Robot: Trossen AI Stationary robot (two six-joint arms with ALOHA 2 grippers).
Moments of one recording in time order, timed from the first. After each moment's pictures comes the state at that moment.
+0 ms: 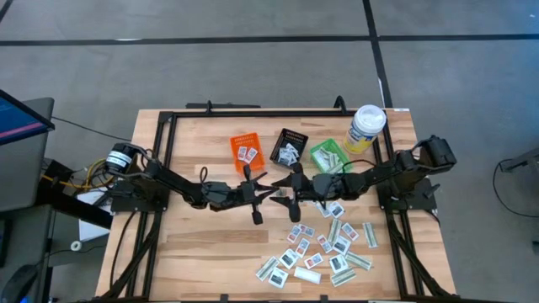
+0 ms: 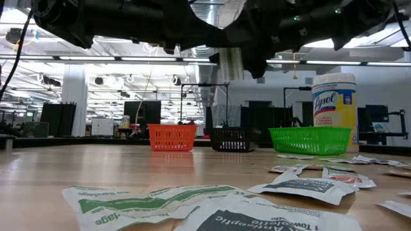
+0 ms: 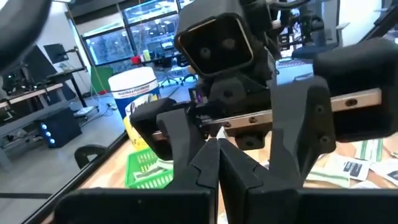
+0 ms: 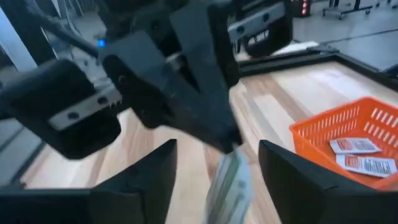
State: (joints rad) left arm -0.28 1.55 0.68 1.06 -0.50 0.26; right arm 0.20 1.60 0.71 0.67 0.26 0.21
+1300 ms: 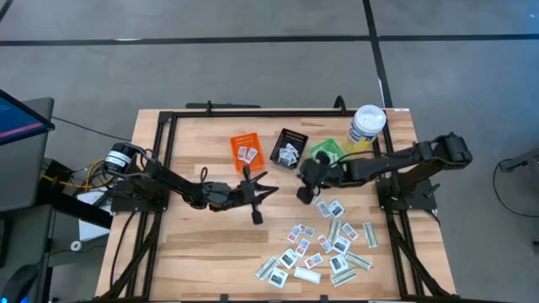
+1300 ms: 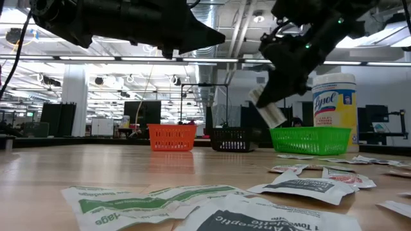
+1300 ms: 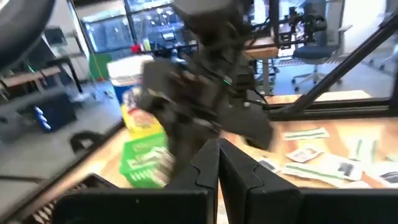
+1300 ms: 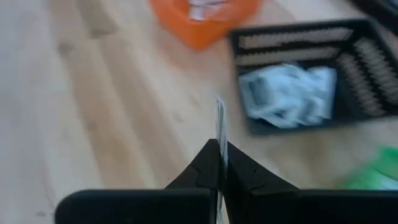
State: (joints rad) left arm -0.30 1.55 0.68 1.02 -0.51 0.17; right arm 0.07 1.42 0.74 -0.16 0.39 0.42
